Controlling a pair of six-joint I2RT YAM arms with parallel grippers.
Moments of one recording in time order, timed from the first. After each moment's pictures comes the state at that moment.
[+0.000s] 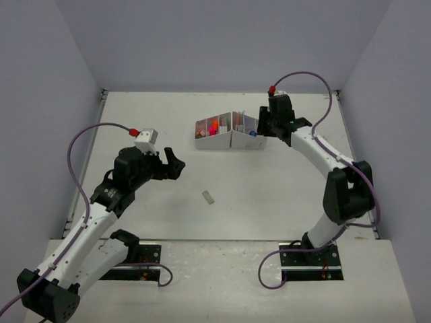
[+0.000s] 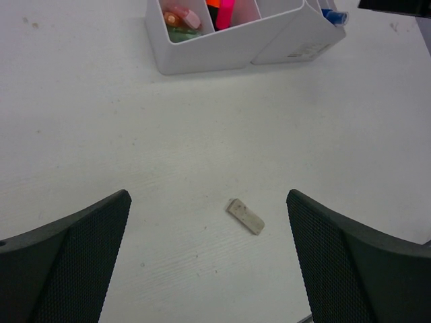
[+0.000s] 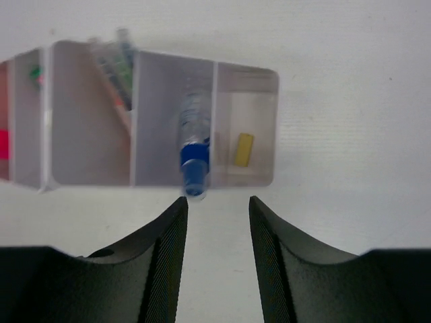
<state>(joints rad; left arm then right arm) -0.40 0.80 0.69 -0.32 0.10 -0.39 0.31 1.72 1.34 -0.38 0.08 0.33</state>
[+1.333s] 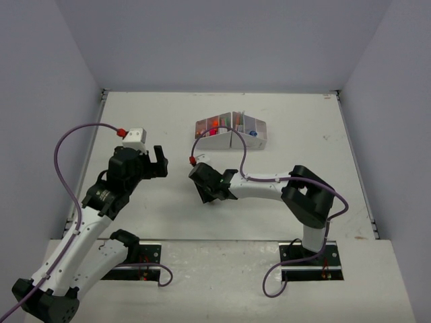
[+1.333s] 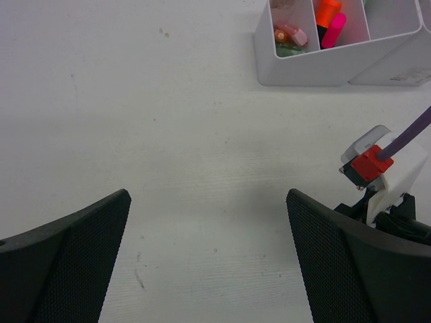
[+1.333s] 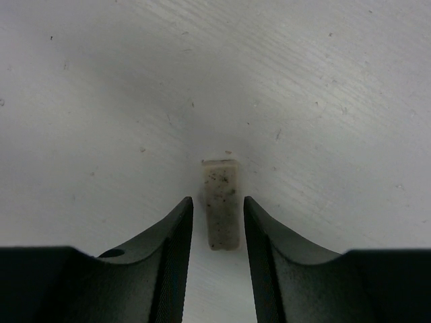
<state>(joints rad) -0.40 0.75 0.77 -0.52 -0.21 -0.31 1.07 1.87 1.18 -0.35 0.26 0.52</state>
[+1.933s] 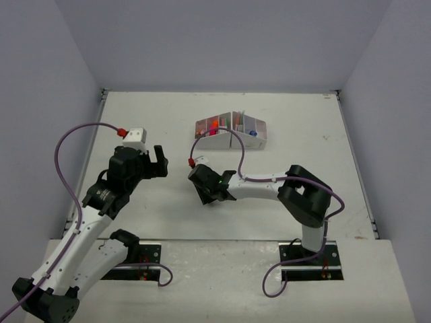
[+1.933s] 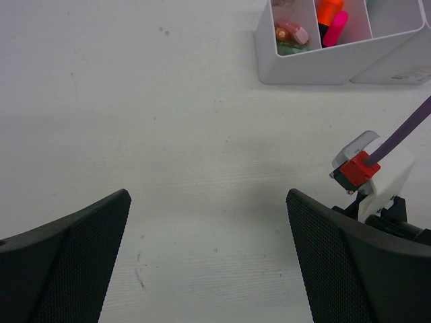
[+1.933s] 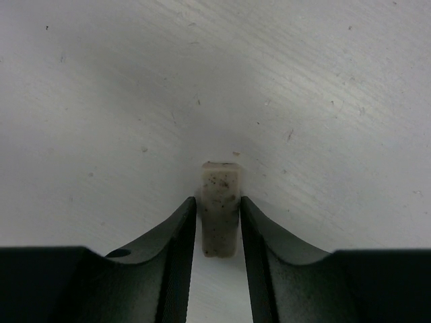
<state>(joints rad) -0.40 0.75 0.77 -0.52 -0.21 -0.31 1.08 1.89 1.17 -0.33 0.24 0.52</state>
